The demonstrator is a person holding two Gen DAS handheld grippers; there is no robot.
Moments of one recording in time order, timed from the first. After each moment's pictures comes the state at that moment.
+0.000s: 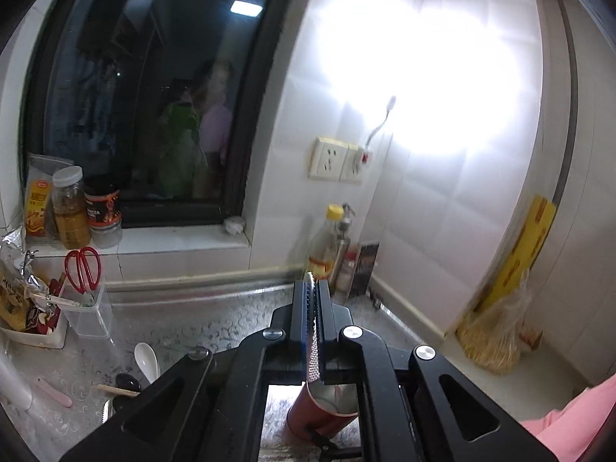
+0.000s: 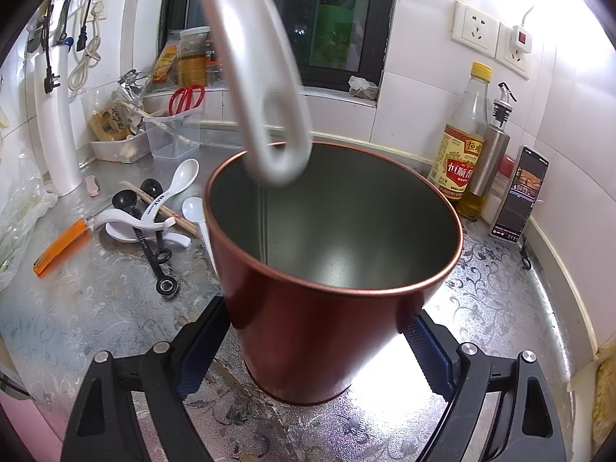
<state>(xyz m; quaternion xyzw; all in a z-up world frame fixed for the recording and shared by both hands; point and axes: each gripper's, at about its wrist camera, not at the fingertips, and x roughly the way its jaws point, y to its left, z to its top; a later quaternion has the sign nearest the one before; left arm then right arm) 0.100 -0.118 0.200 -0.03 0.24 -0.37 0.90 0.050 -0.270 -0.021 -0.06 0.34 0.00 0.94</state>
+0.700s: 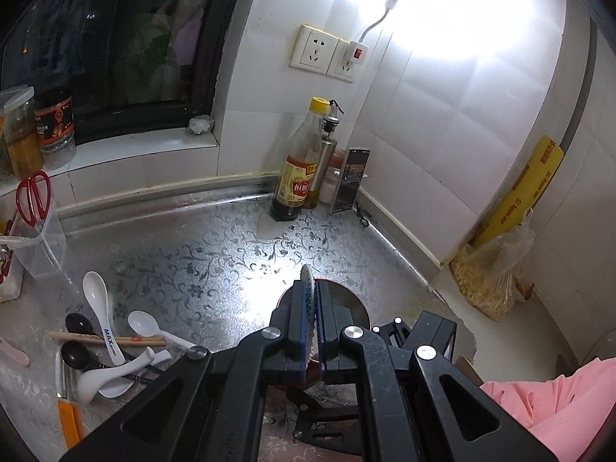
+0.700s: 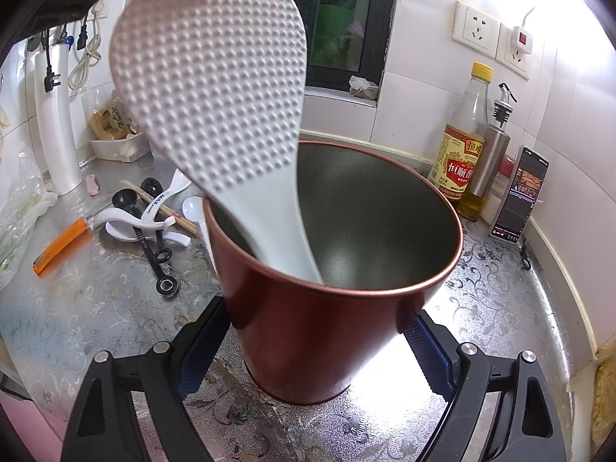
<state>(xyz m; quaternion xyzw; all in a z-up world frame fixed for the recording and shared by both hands) 0.115 -0.166 0.132 0.00 0.38 -0.39 0.84 0.051 -0.269 -0.021 -0.06 0.34 0.00 0.94</state>
